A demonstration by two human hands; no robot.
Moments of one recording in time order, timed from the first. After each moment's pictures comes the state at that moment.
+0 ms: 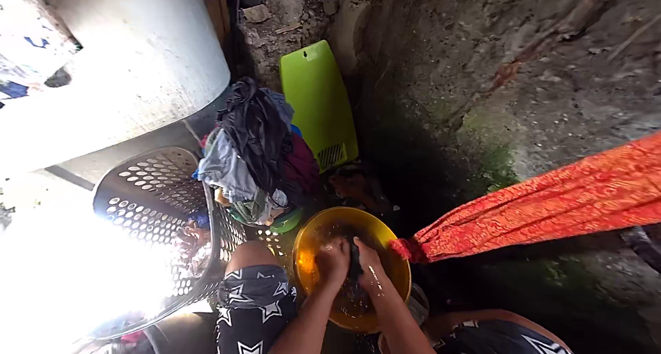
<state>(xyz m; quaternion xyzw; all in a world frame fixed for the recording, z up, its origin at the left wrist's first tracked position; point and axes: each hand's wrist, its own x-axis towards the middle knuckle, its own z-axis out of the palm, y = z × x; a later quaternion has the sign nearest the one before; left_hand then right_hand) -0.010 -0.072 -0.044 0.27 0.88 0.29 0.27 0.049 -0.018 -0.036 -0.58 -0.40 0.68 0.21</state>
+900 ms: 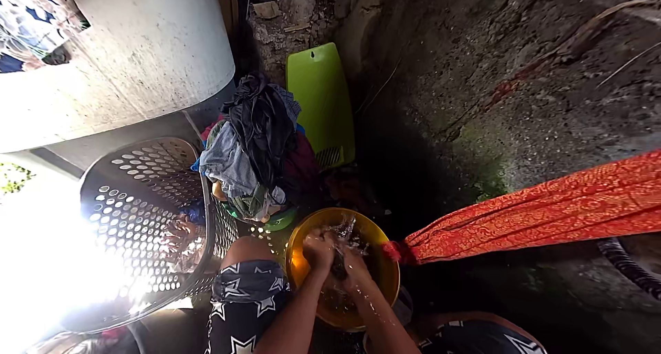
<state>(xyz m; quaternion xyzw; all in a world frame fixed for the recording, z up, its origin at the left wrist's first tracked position) -0.028 -0.067 -0.030 0.15 0.85 0.41 0.30 0.040 -0.042 -0.029 -0.53 -0.39 0.72 0.20</state>
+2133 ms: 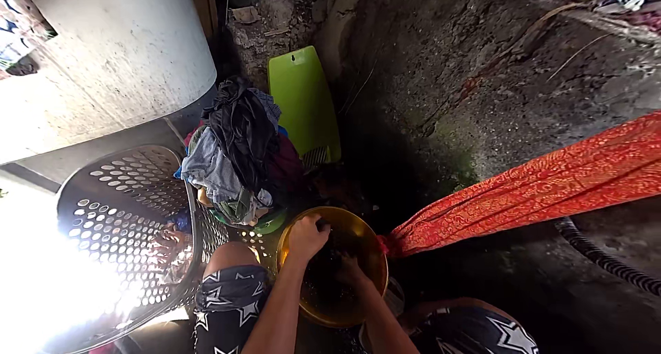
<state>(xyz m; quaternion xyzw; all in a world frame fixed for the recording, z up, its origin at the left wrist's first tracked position) -0.074 -0.075 0.035 0.37 0.81 0.29 0.35 0.081 0.002 -0.080 -0.43 -0.79 0.35 -0.26</state>
